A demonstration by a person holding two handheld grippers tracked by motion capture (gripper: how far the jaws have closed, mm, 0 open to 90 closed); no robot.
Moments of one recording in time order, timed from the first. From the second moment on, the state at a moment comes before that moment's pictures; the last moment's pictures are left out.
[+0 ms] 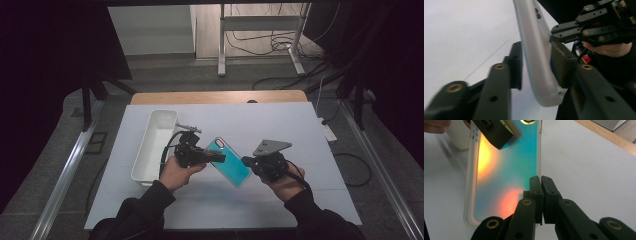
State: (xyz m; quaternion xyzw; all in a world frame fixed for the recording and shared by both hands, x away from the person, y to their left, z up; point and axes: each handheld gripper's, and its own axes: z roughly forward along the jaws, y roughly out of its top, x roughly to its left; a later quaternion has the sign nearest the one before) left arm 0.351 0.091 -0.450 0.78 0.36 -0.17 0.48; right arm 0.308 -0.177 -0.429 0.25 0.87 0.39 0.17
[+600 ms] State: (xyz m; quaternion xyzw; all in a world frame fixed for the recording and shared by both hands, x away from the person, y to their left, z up) left arm 0.351 0.096 -0.449 0.78 0.36 -0.17 0.49; right arm 0.312 -0.177 -0.434 0.25 0.88 0.39 0.13
